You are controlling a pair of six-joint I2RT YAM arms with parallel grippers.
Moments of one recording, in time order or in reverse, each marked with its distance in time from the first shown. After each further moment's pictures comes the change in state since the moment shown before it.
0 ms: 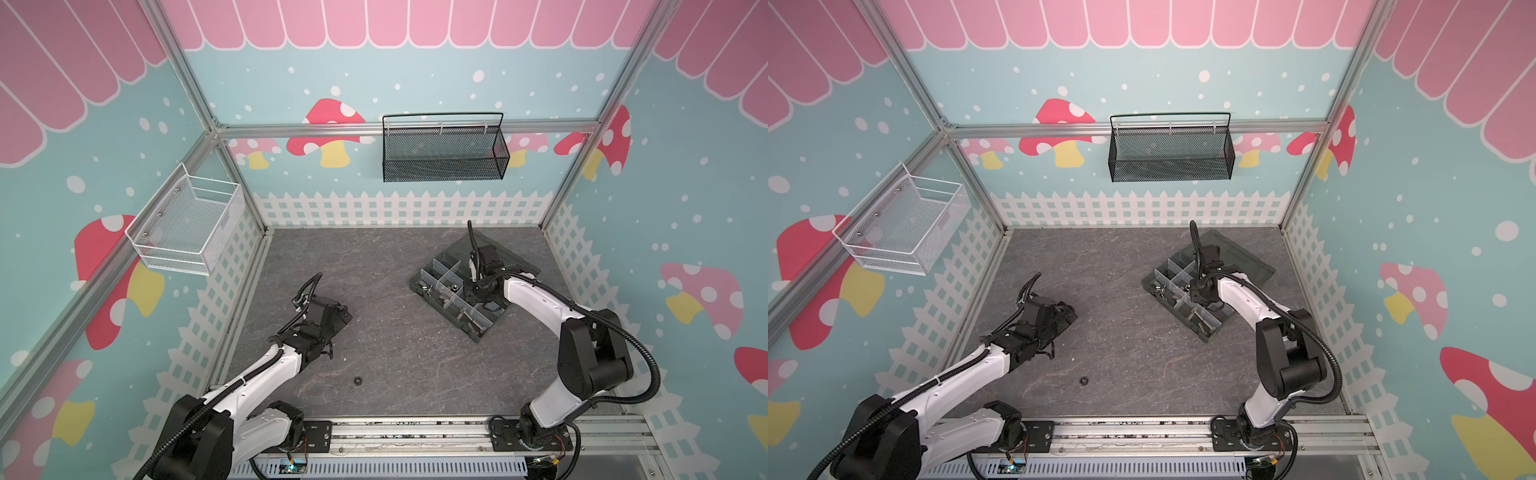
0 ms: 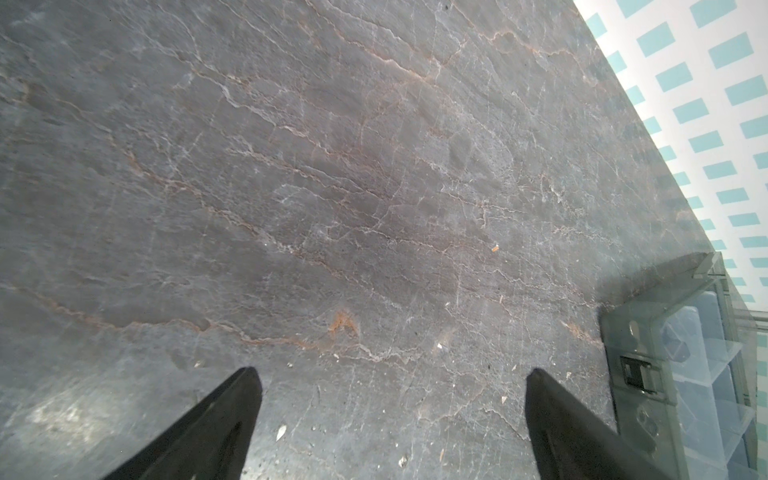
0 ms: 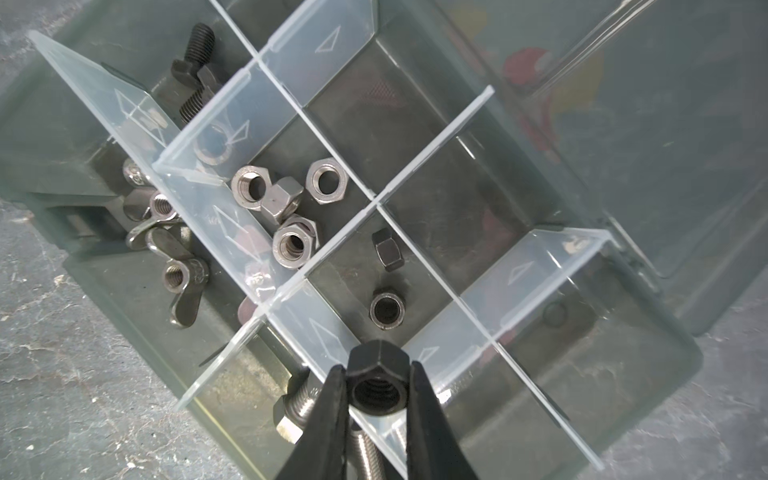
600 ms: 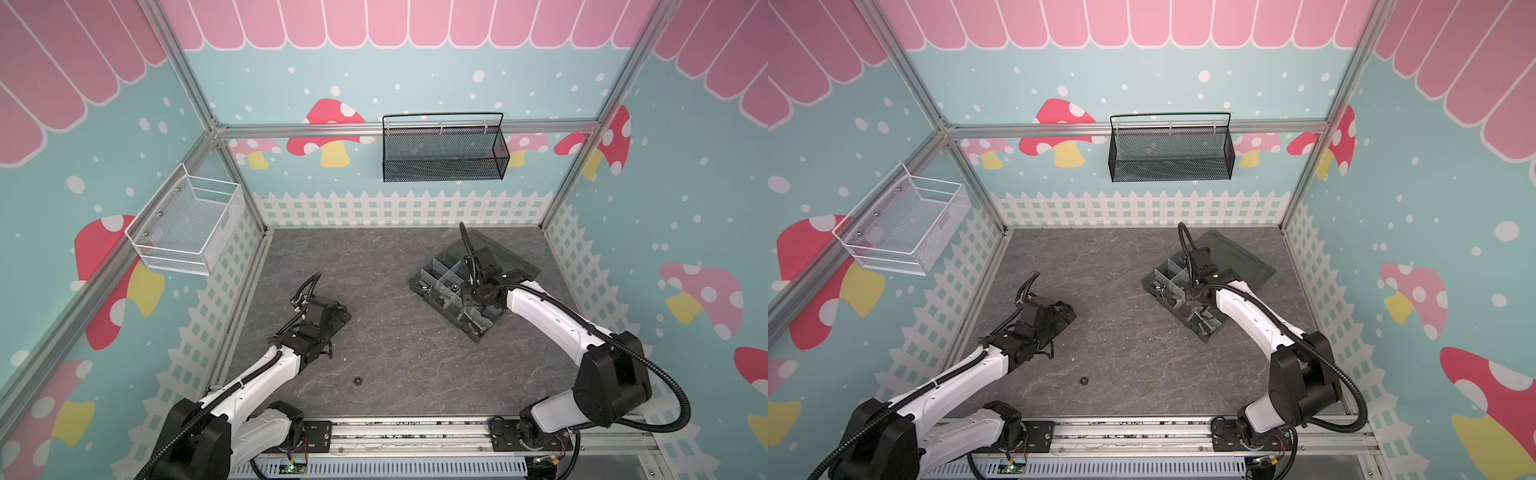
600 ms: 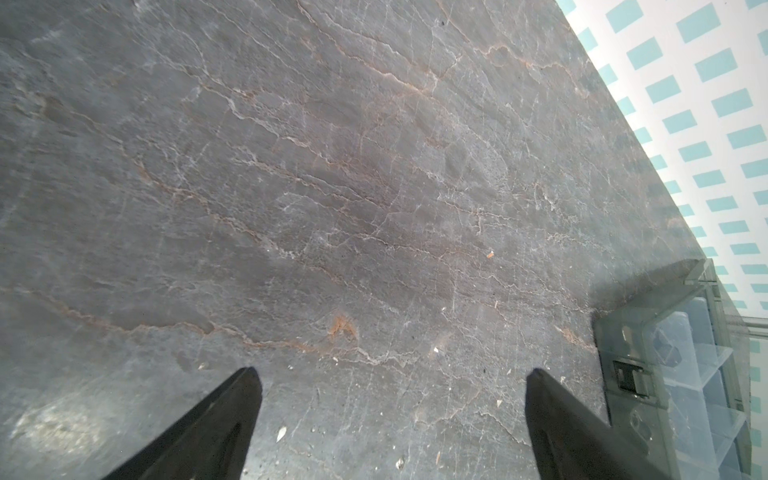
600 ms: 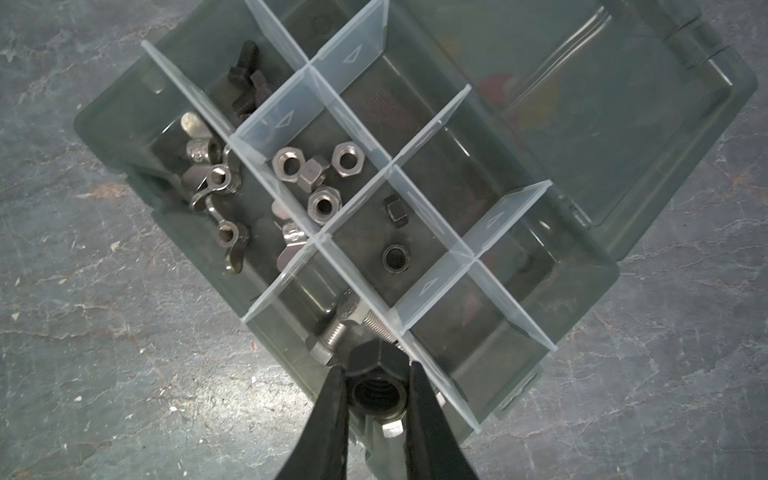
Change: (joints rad) left arm 0.000 -0.014 0.000 -0.003 -0.012 -0.002; right arm 0.097 -0.158 -0.006 -0.098 0.129 0.082
